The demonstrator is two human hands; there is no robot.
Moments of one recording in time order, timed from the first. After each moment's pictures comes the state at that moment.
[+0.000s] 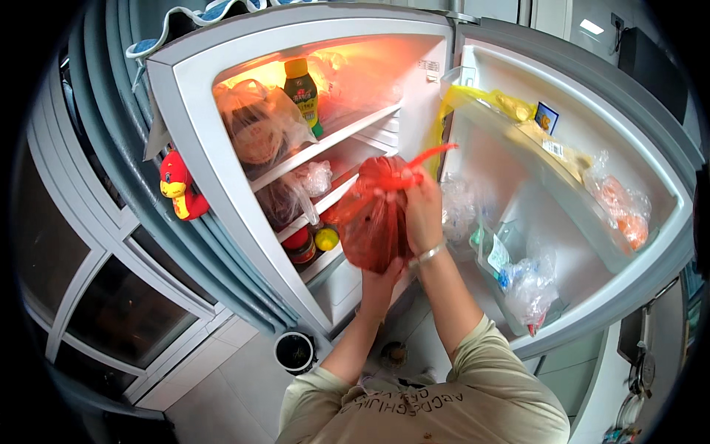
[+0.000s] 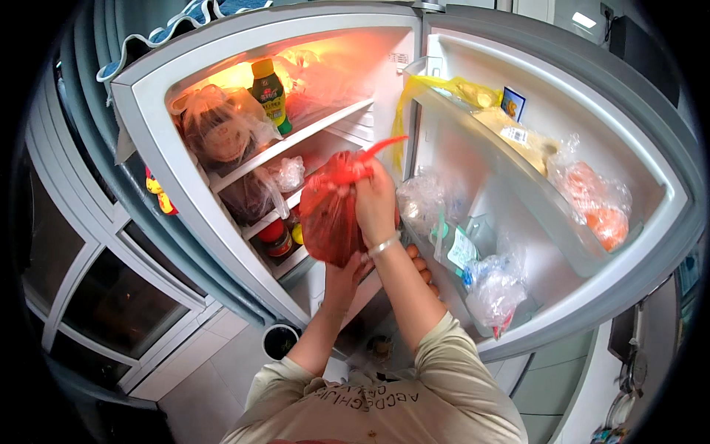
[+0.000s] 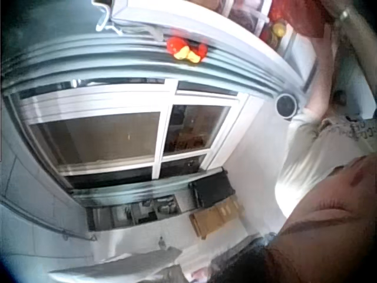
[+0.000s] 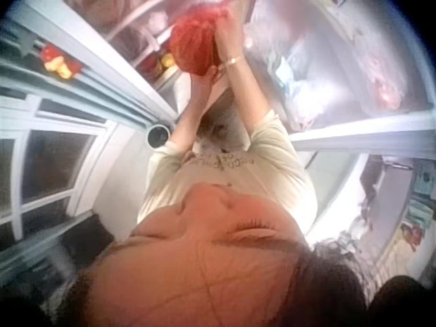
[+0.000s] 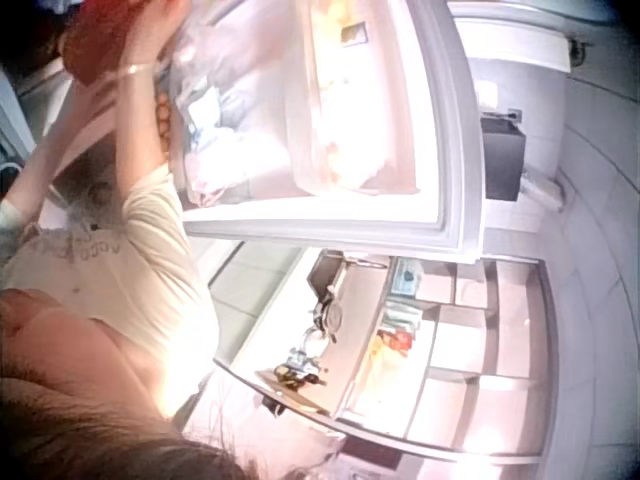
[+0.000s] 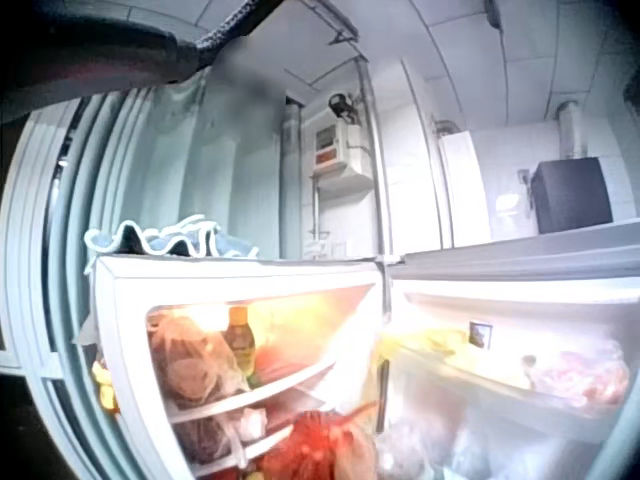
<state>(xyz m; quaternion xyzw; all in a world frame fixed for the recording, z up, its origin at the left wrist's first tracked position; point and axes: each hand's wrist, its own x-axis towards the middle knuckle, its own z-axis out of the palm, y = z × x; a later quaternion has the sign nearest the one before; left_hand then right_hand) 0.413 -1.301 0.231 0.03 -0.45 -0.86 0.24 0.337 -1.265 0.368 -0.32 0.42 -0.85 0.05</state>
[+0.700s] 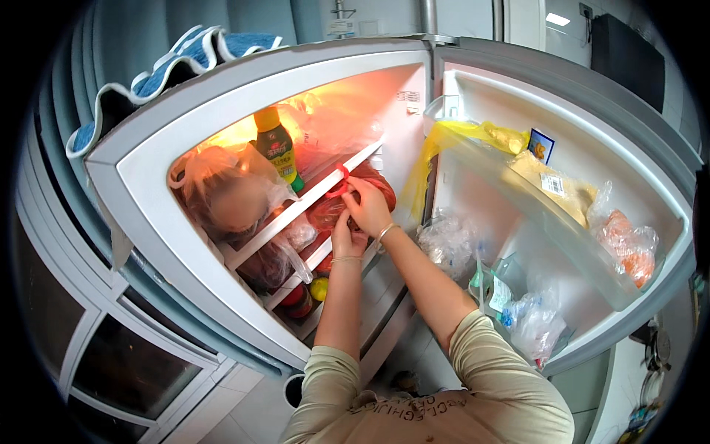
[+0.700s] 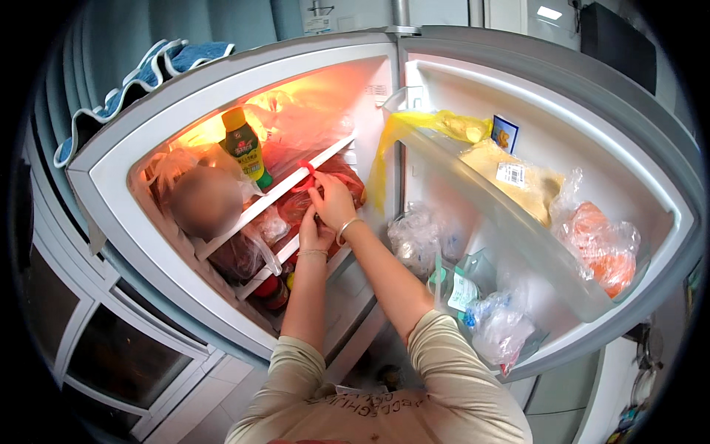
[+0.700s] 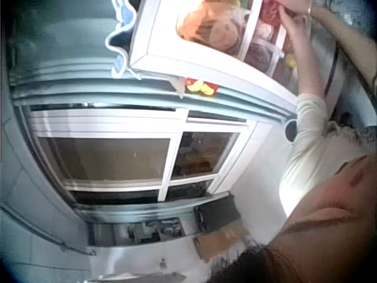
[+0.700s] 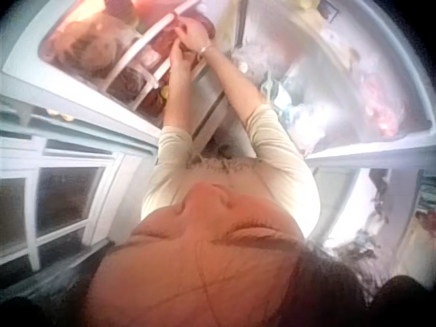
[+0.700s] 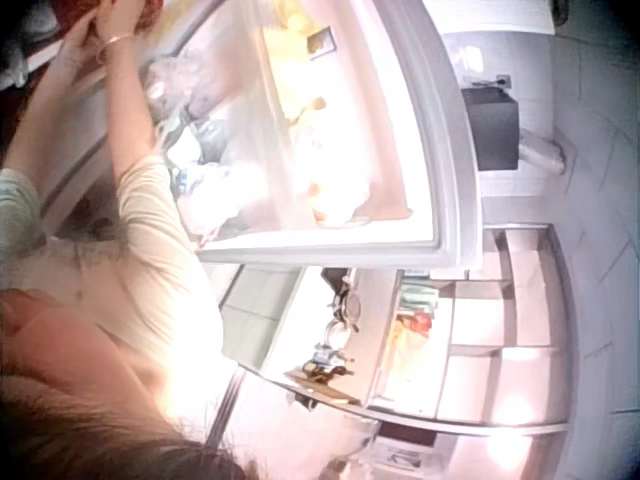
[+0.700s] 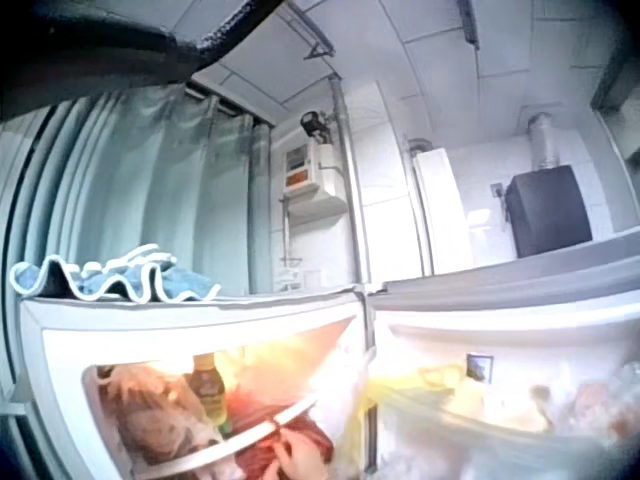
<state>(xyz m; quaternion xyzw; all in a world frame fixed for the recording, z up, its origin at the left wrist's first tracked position) 0.228 -1.435 0.263 0.05 -0.17 -0.97 0.19 0.200 -1.361 0.332 -0.43 0.67 -0.56 -0.23</state>
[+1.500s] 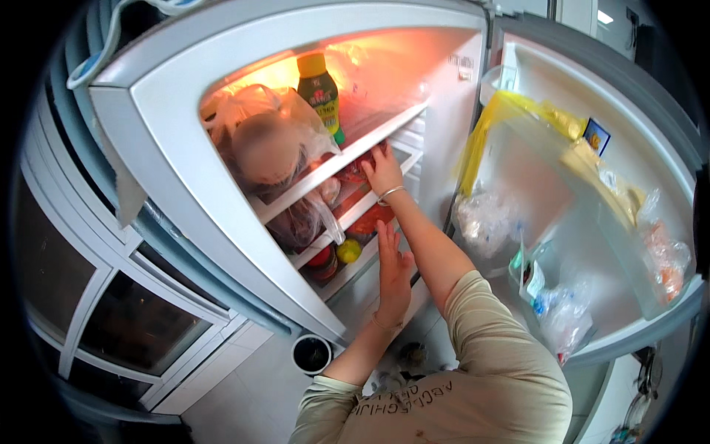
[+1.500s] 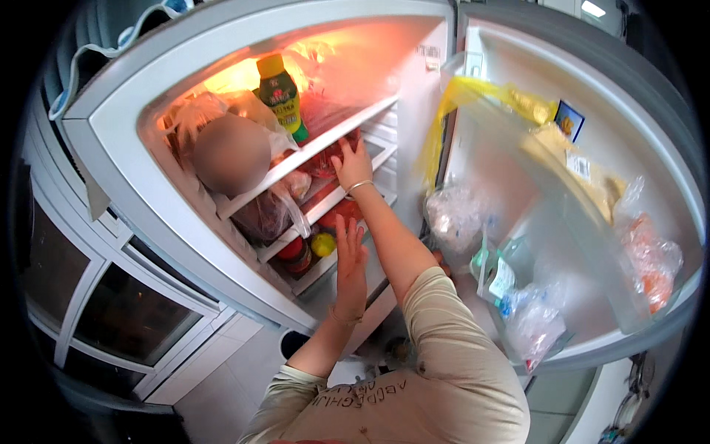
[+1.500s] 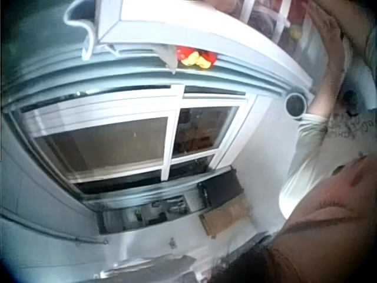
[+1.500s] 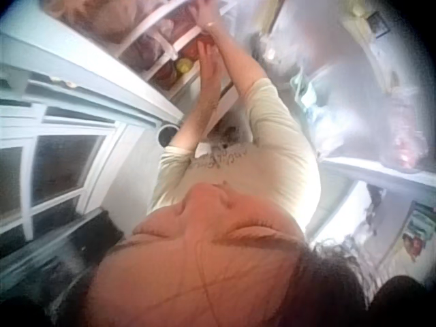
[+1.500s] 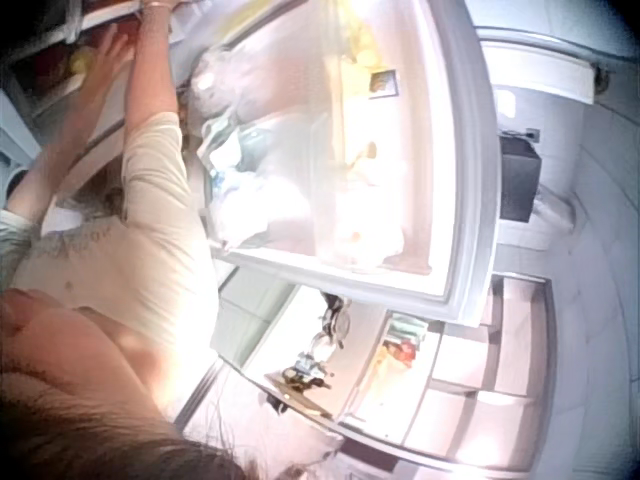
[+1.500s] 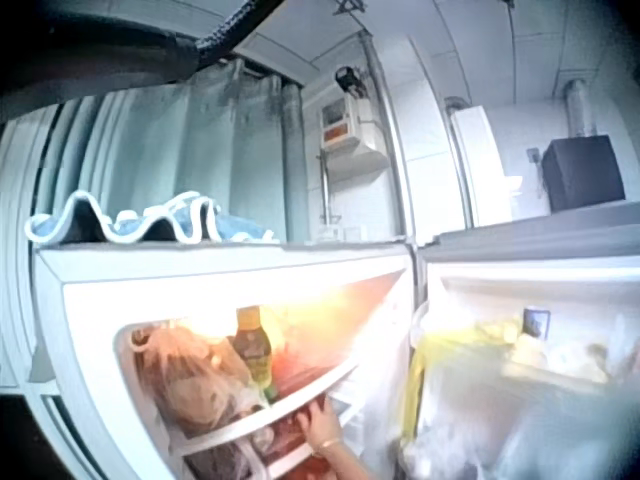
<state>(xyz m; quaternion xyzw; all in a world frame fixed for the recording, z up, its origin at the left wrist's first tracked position) 0.385 -1.341 0.269 -0.03 -0.55 -0.75 0.36 0.170 -1.424 0.279 -0.36 0.78 -0.45 -0.26</state>
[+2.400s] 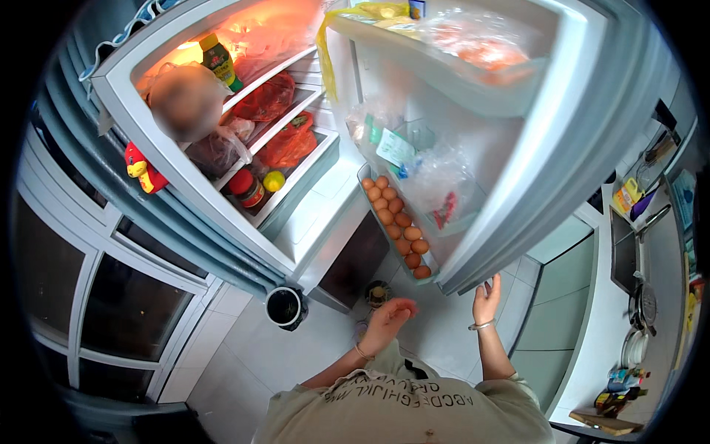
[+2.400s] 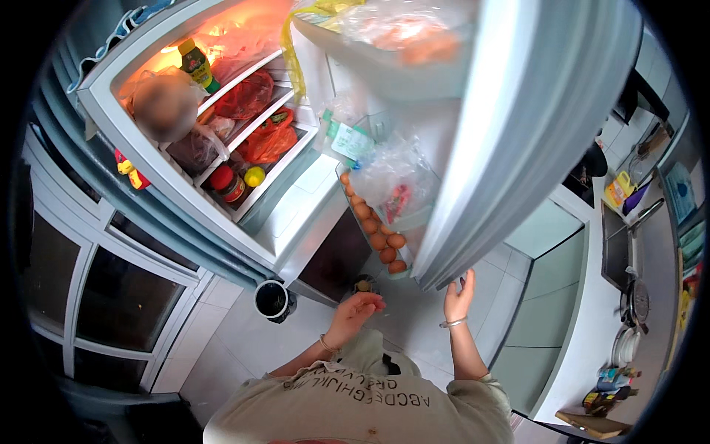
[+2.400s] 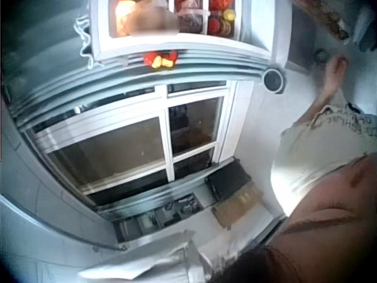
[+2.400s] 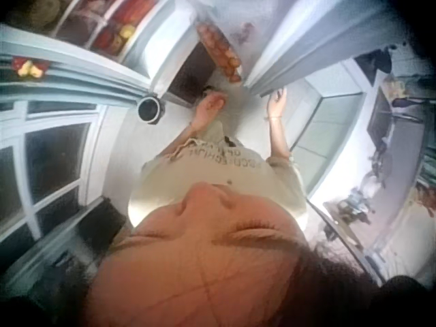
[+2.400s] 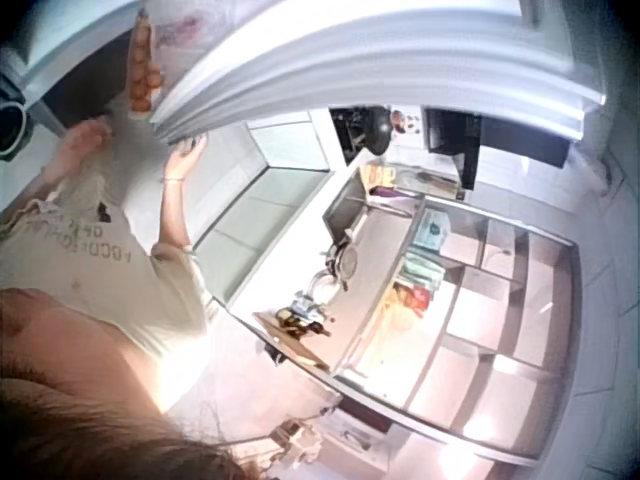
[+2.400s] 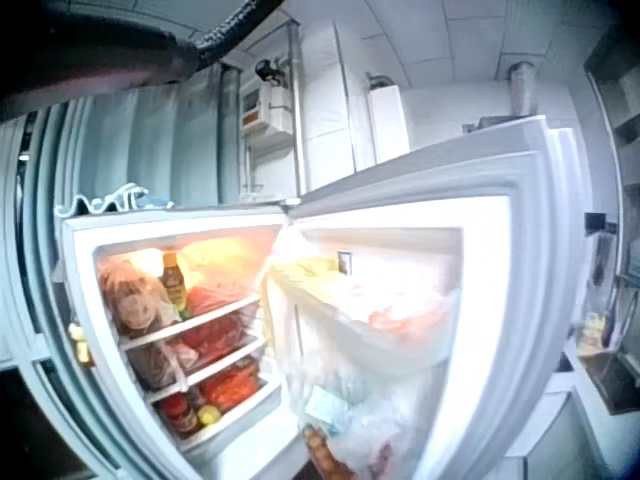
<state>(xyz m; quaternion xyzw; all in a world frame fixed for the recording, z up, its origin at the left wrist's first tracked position) 0.575 -1.120 0.127 0.00 -0.62 -0.78 -0.03 0.465 -0.886 0.069 0.00 0.78 -0.60 -0.16</state>
